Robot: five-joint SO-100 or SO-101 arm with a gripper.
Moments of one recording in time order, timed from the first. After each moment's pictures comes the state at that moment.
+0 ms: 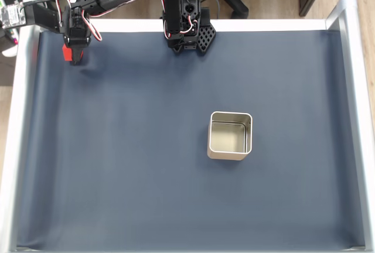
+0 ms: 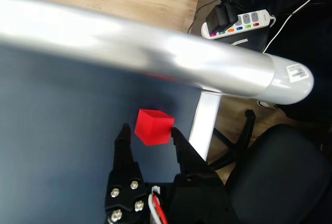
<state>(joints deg) 80.9 98.0 117.2 39.6 -97.6</state>
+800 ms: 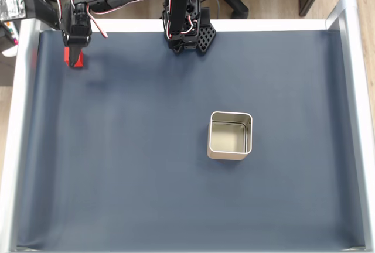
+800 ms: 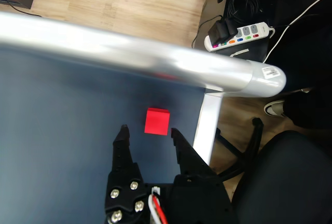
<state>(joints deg) 78.9 107.1 116.5 47.5 -94.0</state>
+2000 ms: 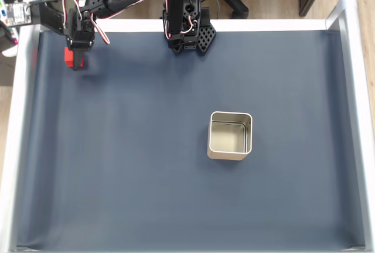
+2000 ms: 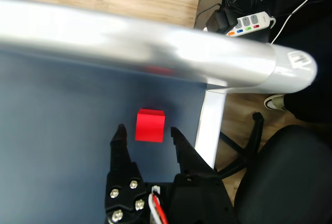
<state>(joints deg) 80.0 102.5 126.4 29.0 -93.6</state>
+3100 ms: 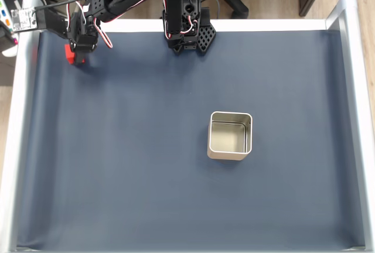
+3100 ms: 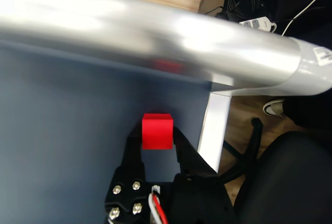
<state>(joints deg) 80.0 100.2 130.0 20.6 -95.4</state>
